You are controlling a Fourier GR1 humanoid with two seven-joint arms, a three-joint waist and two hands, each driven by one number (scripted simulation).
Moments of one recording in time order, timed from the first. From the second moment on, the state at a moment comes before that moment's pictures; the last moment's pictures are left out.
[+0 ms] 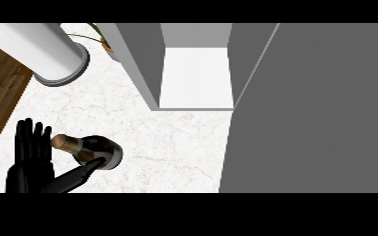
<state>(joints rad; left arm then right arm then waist) 0.27 0.13 0.00 -1.75 0.26 0.41 -0.19 -0.11 -0.06 0.13 -2.46 -0.09 0.04 0.60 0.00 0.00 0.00</state>
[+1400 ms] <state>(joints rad) 0.04 0.07 0.20 -0.85 0.38 -0.03 -0.75 -0.10 -0.05 0.13 -2.47 -0.08 0.06 0.59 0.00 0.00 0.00</state>
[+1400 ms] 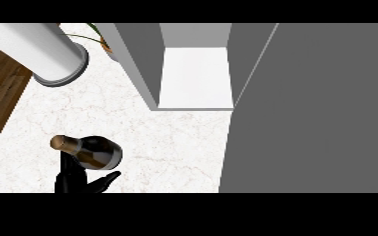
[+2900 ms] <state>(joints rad) -0.17 0.05 0.24 -0.64 0.41 -0.09 -0.87 -0.11 -0.04 0.14 -2.46 -0.07 0.07 0.62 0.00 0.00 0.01</state>
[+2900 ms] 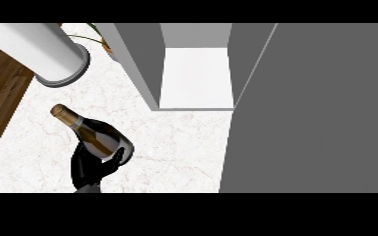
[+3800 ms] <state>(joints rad) -0.25 0.10 0.19 -0.64 0.45 -0.34 -0.72 -0.11 -0.05 0.08 -2.46 -0.10 0.11 0.61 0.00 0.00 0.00</state>
